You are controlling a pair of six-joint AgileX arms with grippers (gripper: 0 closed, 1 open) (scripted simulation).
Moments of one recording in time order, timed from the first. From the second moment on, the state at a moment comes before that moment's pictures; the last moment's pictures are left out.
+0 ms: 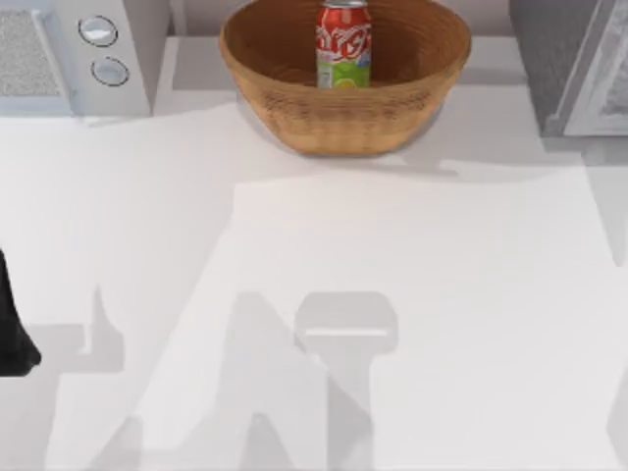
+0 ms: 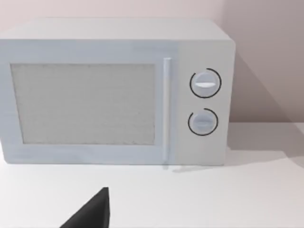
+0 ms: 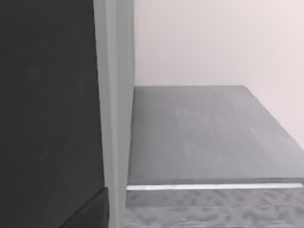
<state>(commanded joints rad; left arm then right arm) 0.00 0.00 0.00 0.00 0.00 0.00 -0.54 1.35 1.78 -0.40 -0.53 0.02</state>
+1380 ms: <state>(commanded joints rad) 0.00 0.00 0.00 0.00 0.00 0.00 0.38 1.34 1.78 -0.42 0.43 0.01</state>
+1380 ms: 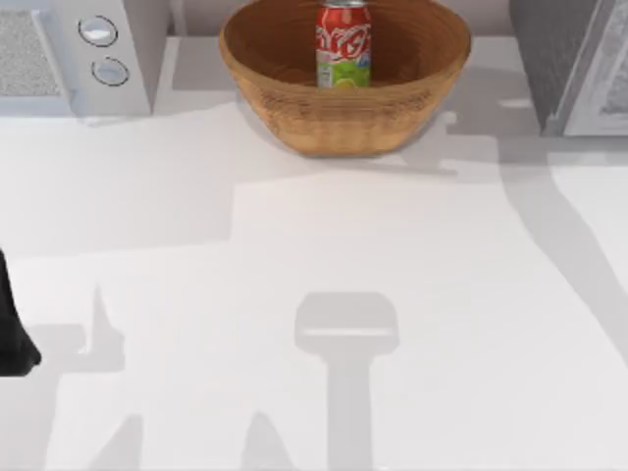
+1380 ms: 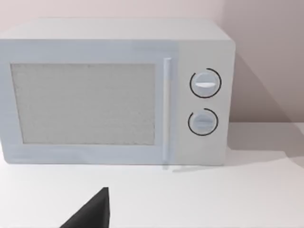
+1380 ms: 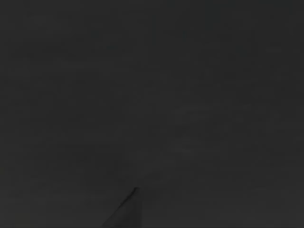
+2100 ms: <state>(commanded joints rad) 0.00 0.00 0.00 0.00 0.00 0.00 0.33 1.31 1.72 -0.37 0.37 0.01</state>
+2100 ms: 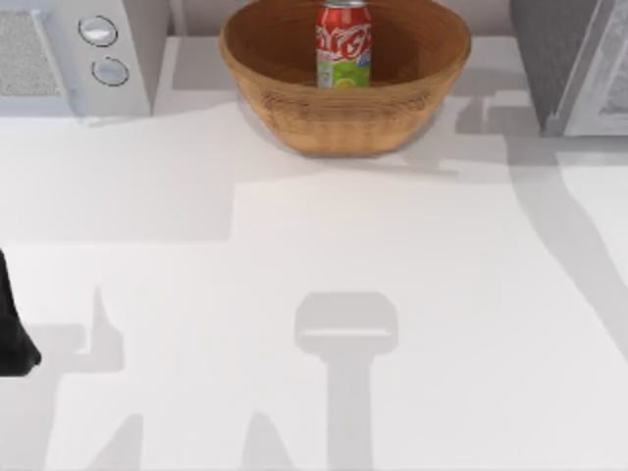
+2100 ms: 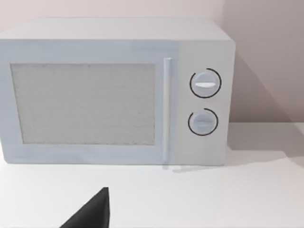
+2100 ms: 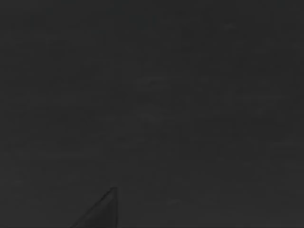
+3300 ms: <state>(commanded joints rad) 0.00 0.00 0.00 0.00 0.00 0.00 0.01 0.06 0.07 -0.02 0.02 0.00</state>
